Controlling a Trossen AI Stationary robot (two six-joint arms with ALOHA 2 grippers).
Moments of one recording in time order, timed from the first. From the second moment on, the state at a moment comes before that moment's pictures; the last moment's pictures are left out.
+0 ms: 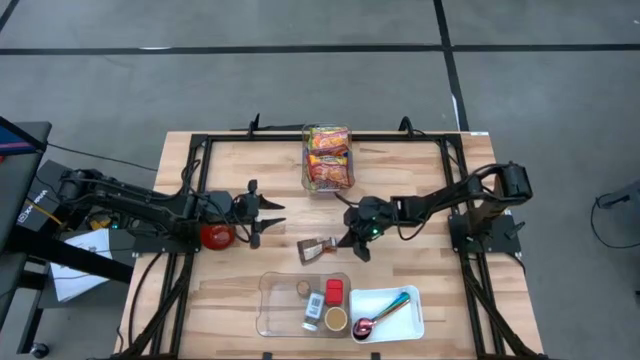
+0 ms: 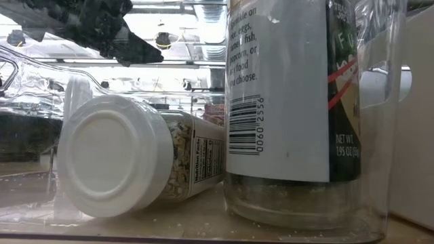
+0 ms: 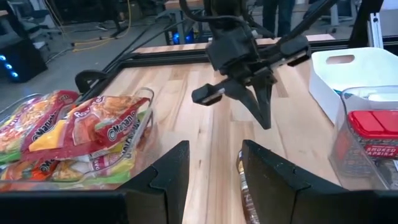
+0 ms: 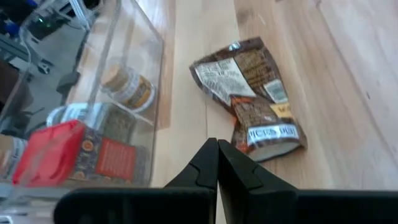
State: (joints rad) left arm -0.09 0.95 0.38 0.31 -0.25 0.06; right arm 0.00 1.67 0.68 0.35 -0.31 0.40
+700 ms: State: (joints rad) left arm -0.12 1.18 0.39 0.37 -0.23 0.03; right arm 0.02 1.69 0.69 0.39 -0.29 0.20
